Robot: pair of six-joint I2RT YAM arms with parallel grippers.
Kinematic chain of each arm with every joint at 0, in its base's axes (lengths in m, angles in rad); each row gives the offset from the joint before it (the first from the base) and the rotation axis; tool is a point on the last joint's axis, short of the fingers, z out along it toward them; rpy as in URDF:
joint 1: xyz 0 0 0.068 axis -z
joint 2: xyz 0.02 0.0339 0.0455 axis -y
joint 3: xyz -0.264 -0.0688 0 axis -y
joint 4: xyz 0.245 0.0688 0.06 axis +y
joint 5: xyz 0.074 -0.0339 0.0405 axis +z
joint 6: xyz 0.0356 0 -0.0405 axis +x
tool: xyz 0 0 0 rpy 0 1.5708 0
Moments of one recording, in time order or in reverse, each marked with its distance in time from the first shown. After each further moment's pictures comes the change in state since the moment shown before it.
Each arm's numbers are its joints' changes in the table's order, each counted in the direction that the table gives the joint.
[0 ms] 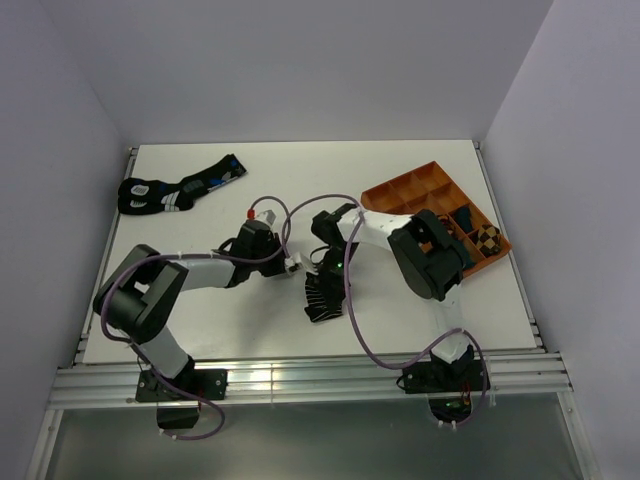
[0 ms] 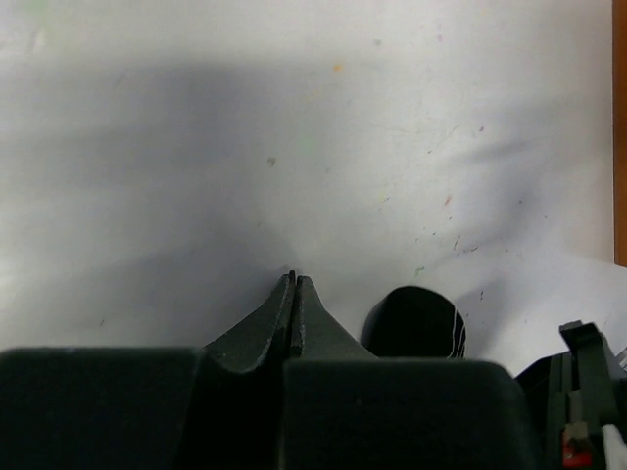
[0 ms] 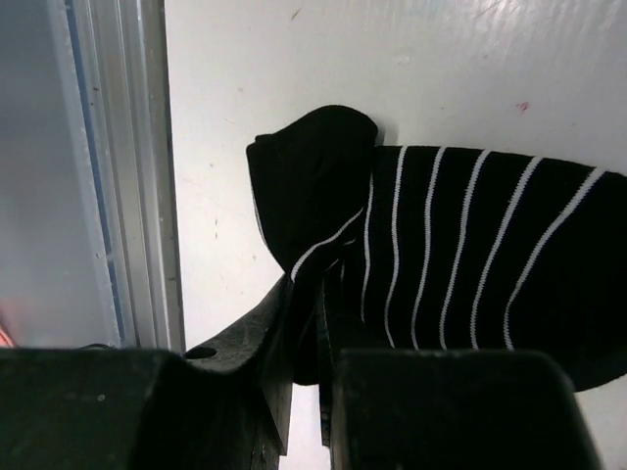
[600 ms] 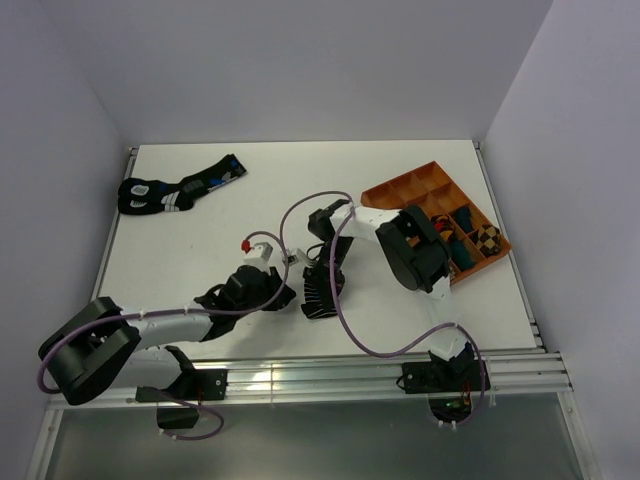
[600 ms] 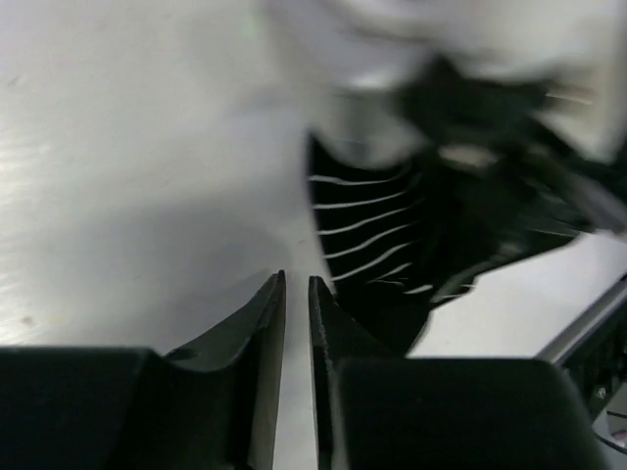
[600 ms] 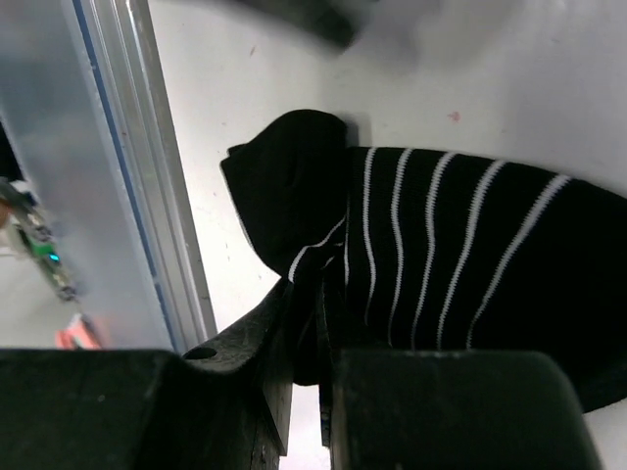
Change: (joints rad) left arm 0.229 0.386 -0.373 -0.130 0.215 -0.052; right arm 0.013 -0.119 0.122 0.071 0.033 0.129
